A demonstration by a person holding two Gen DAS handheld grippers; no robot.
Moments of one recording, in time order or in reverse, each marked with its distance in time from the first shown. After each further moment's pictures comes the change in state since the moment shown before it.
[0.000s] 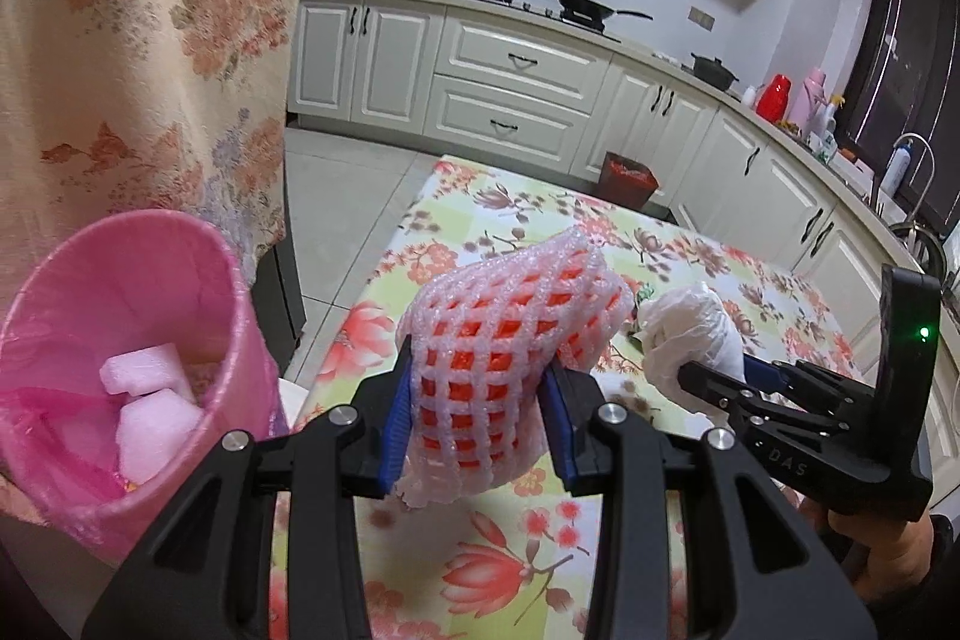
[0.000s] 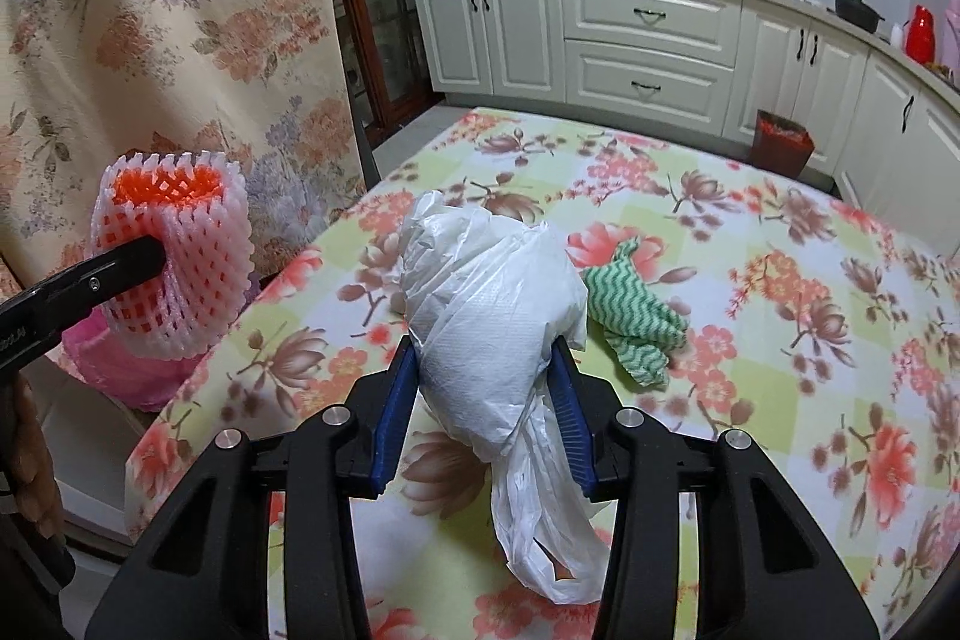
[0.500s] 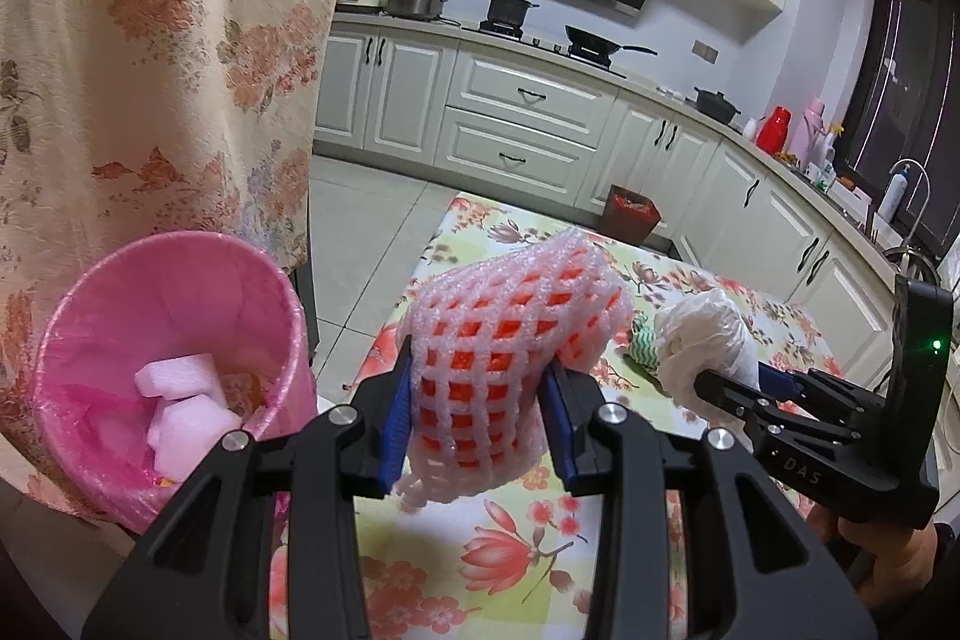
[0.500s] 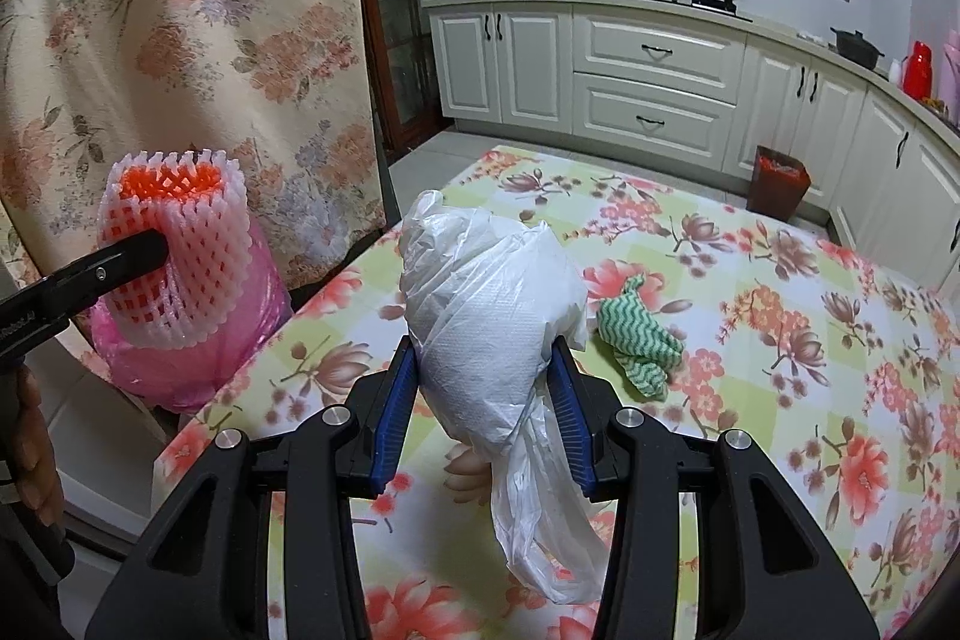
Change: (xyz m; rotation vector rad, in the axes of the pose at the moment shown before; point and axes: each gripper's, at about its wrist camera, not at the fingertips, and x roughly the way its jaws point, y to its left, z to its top) left arm -0.051 0.009 -0.001 -0.023 -0.075 0.011; right arm -0.040 0.026 0.004 -0.043 -0.061 -0.006
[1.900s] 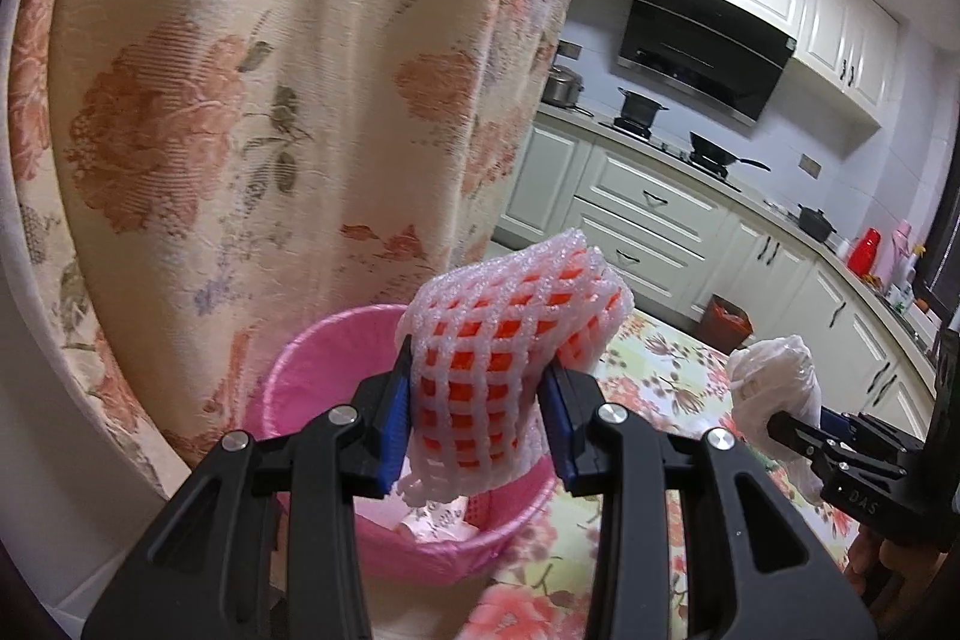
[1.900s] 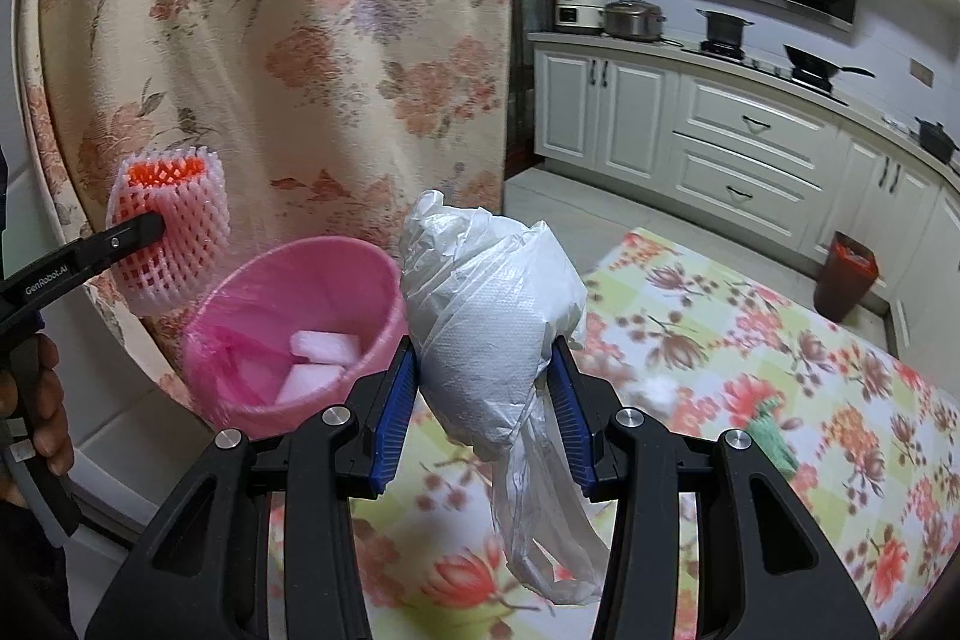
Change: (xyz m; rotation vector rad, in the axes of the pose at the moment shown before) left arm -0.094 0.136 0.023 -0.189 -0.193 0.231; right arm -0.001 0.122 0.057 -0.169 -0.067 0.153
